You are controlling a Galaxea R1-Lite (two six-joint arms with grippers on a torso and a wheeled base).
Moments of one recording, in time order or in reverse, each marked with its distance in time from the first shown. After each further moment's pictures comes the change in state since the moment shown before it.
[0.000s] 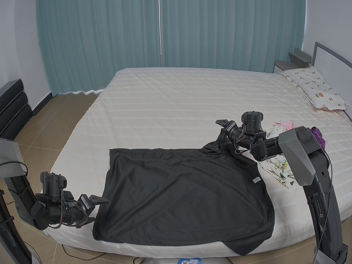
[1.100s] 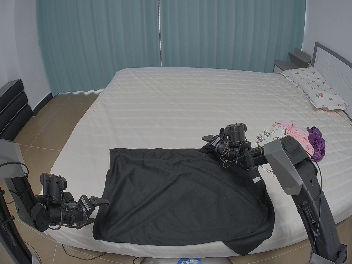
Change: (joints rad) left arm -0.002 0.006 0.013 -0.017 0.000 0.003; right arm 0.082 0.114 -0.111 0.063 -0.032 0.006
